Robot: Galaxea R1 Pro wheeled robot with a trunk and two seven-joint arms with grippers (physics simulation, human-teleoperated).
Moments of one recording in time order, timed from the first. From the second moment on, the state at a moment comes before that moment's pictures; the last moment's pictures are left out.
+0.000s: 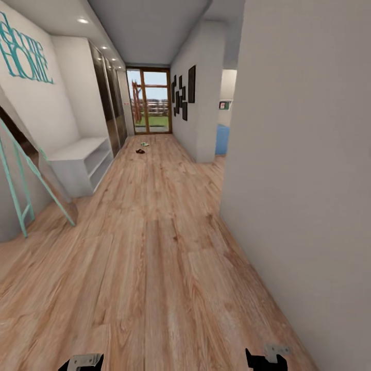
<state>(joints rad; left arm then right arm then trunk) -0.27 0.16 0.06 -0.27 0.07 -0.47 -0.10 -0.39 -0.07 0.32 -0.15 -0.38 -0.37 0.00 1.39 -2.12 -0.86</state>
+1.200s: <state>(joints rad) -0.27 0.16 0.06 -0.27 0.07 -0.47 -0.10 -0.40 -0.05 0.32 -0.15 -0.38 -0.37 0.00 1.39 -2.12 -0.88</state>
